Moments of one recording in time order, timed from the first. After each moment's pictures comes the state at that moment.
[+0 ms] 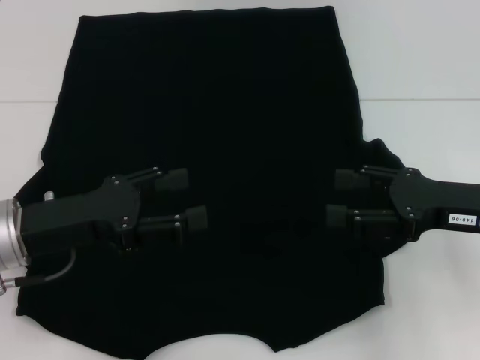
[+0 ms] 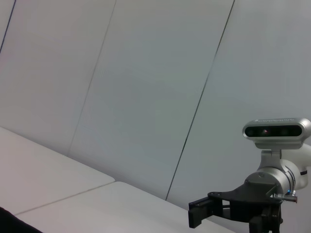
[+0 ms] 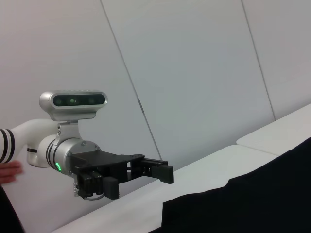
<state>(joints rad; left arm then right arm) -0.53 -2.12 0.41 0.69 2.04 1.85 -1.40 0.59 2.05 -0.62 -0.62 -1.97 -1.73 1.47</state>
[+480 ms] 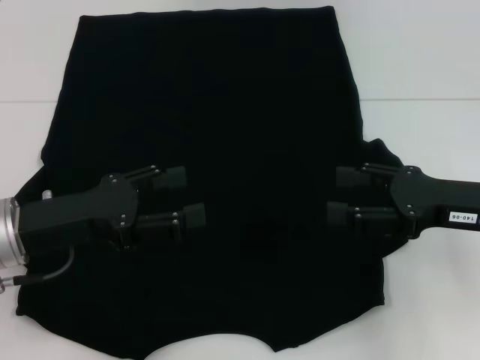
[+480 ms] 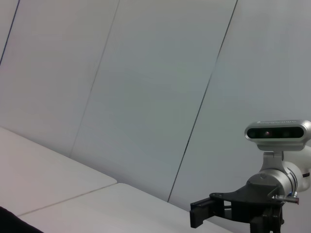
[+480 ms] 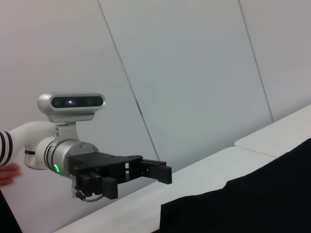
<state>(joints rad) -0.53 -2.12 0.40 0.69 2.04 1.85 -1.41 0.59 2.05 -0.61 -0.62 -1.97 -1.73 1.47</state>
